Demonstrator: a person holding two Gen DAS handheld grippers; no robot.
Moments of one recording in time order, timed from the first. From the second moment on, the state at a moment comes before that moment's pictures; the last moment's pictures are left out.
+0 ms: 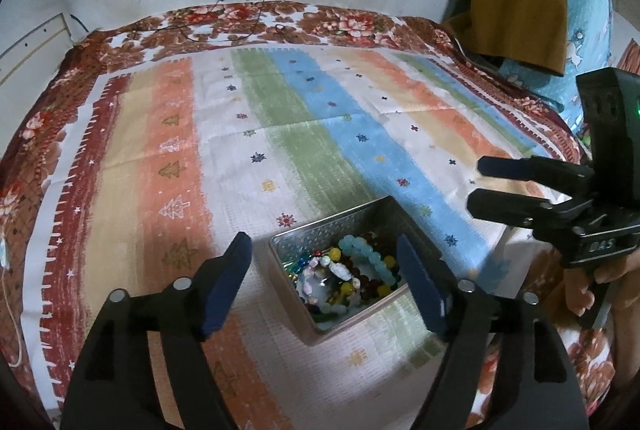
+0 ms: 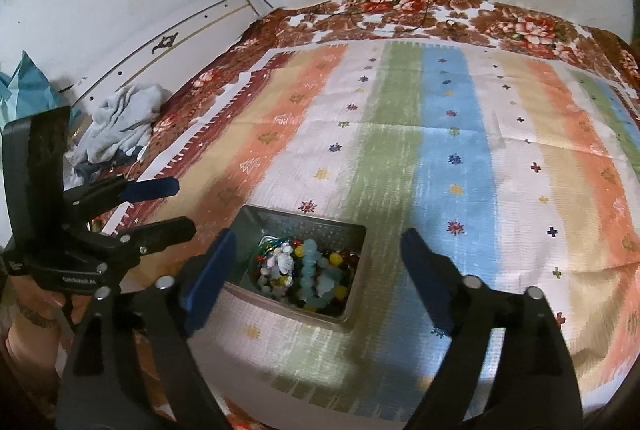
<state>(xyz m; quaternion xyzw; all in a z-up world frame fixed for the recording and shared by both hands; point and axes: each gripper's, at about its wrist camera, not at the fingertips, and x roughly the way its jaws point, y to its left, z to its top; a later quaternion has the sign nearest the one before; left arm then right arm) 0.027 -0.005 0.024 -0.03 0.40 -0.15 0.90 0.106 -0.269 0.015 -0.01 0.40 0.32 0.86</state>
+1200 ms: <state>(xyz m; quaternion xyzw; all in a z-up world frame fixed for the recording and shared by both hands) -0.006 -0.025 0.014 0.04 0.34 -0.11 0.93 0.088 -0.280 -0.003 -0.02 0.36 0.29 0.89</state>
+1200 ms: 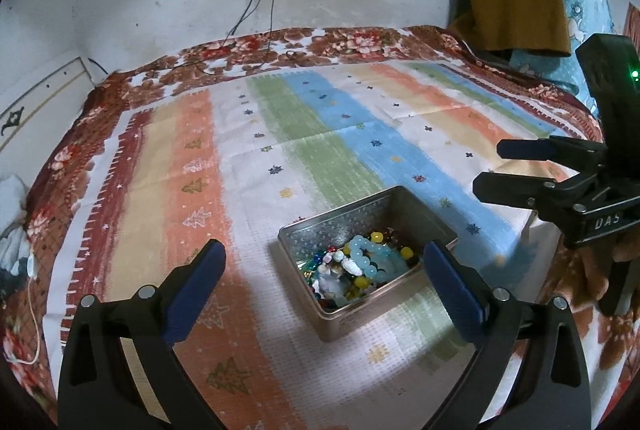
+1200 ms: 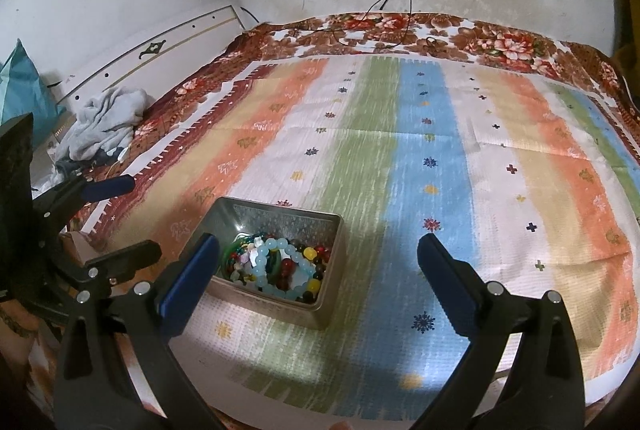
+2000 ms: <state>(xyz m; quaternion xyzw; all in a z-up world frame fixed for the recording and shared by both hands) -0.010 -0.019 0.008 0.02 0.35 -0.08 0.93 0.090 -0.275 -0.012 -0.03 0.37 0.28 0.88</state>
